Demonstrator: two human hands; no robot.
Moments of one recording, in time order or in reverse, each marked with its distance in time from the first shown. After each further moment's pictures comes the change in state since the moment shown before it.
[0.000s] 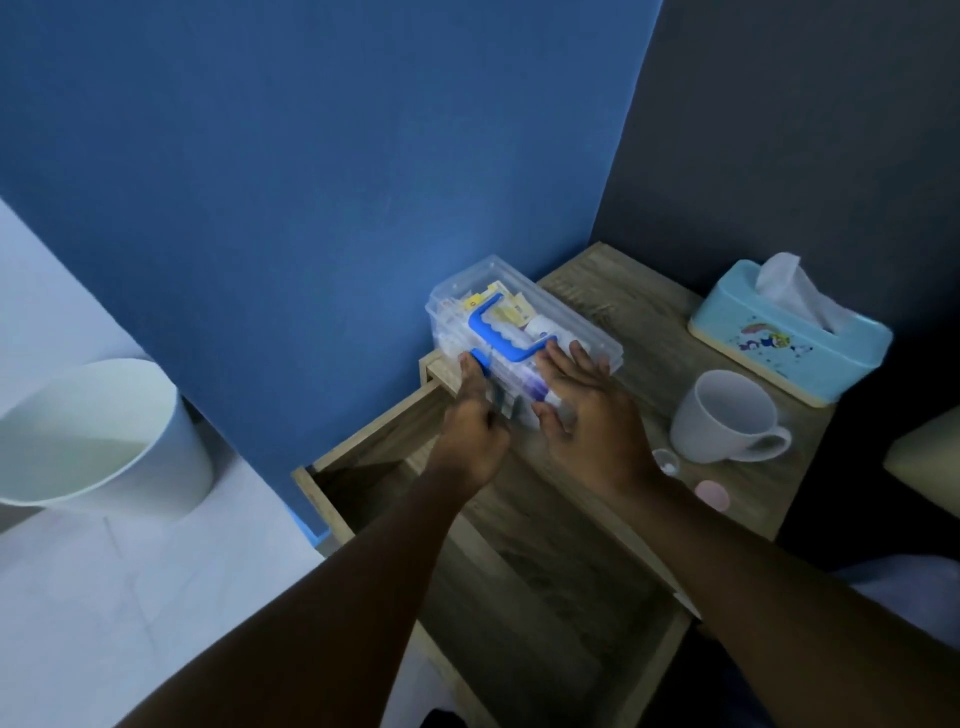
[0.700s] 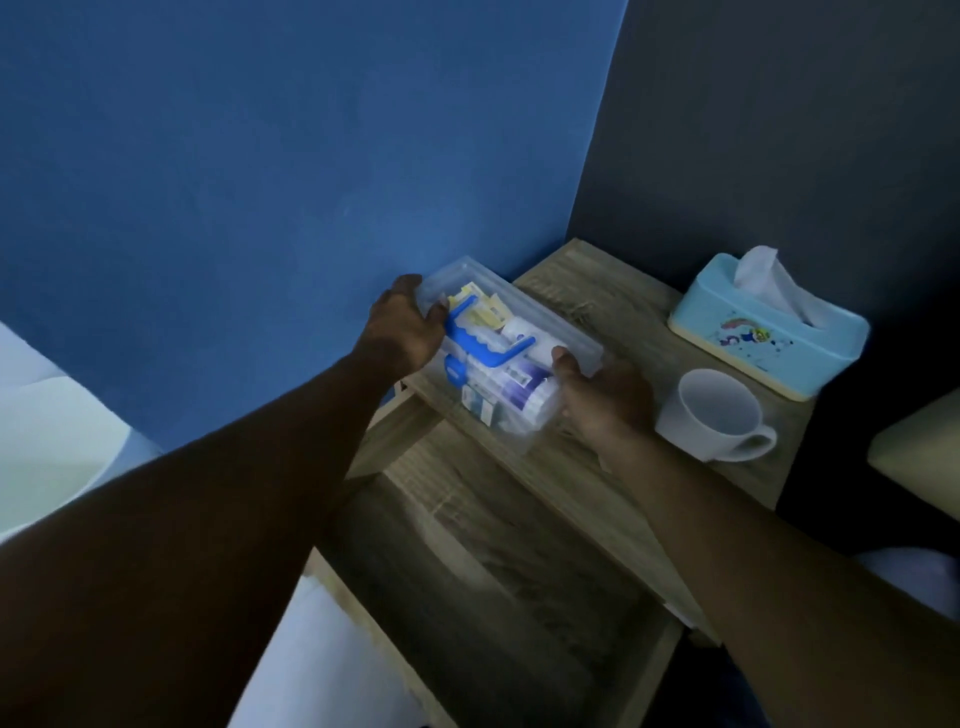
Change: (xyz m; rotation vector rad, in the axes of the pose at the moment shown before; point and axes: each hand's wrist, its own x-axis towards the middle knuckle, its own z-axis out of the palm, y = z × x) left_hand 0.105 0.030 -0.066 0.223 0.098 -0.059; right_hand 0.037 0.016 -0.010 0.546 0.081 0.885
